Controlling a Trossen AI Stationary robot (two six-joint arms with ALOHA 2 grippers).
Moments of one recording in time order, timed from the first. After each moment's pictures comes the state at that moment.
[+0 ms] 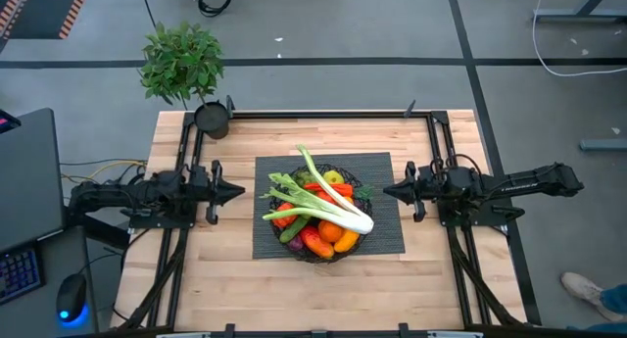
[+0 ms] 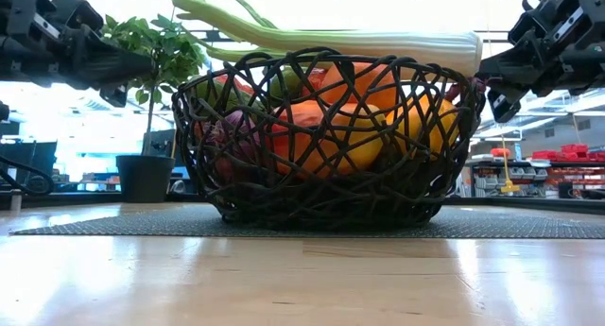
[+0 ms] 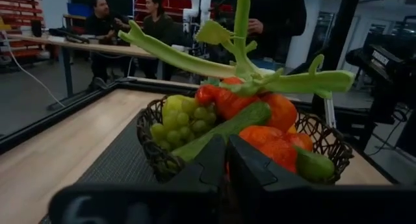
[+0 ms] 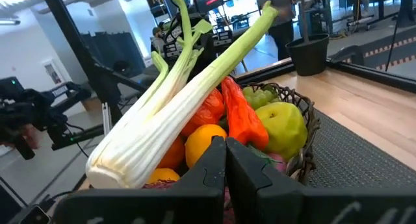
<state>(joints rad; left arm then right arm) -0.01 0.02 0.01 0.05 -0.09 -0.12 0.05 0.29 0.01 0.28 0.08 0.32</state>
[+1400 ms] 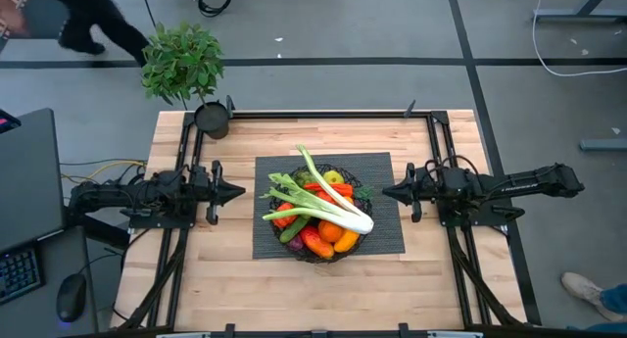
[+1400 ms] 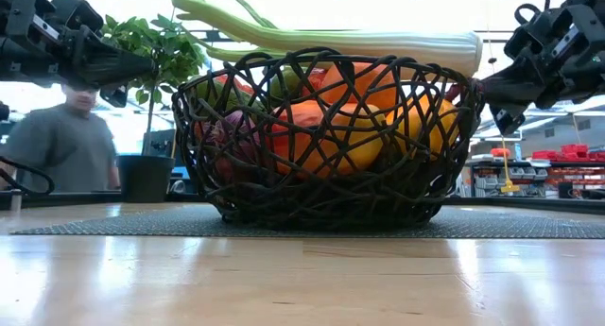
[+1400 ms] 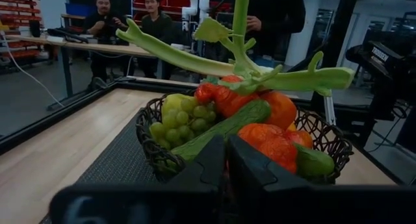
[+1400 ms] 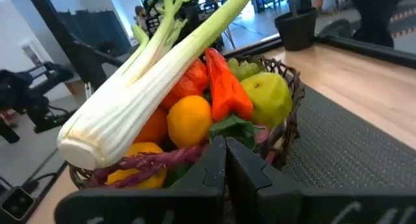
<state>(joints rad) -0.01 0.02 0.01 0.04 -0.09 -0.11 0.04 0.29 0.01 0.18 0.09 0.33</state>
